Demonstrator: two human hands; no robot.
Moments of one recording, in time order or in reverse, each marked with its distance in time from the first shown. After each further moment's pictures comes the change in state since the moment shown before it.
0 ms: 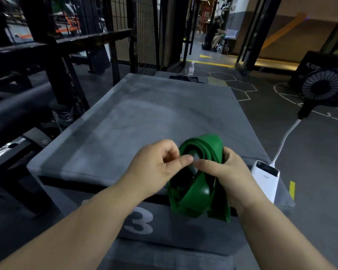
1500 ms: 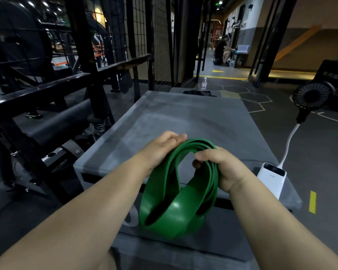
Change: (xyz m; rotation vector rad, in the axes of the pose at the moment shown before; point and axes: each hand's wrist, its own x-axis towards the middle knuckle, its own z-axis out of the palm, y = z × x) left_hand 0.000 0.002 -0.038 -0.384 -0.113 -0.249; right_hand -0.021 -0.034 0.036 0.209 -0.364 0.141
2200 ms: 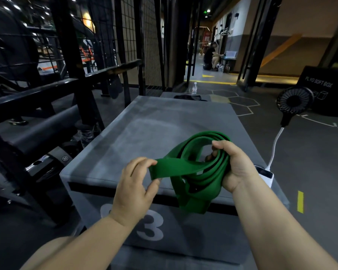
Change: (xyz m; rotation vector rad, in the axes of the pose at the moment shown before) left_hand -0.051 -0.069 0.009 0.684 0.538 0.628; right_hand -0.008 -0.015 -0.026 0.382 0.439 -0.028
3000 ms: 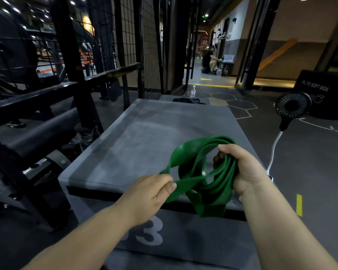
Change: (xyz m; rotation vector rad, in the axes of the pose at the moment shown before) left_hand 0.020 0.022 -0.015 -0.072 -0.575 -0.002; right_hand -0.005 -0.012 -0.010 -0.075 -0.019 -0.091
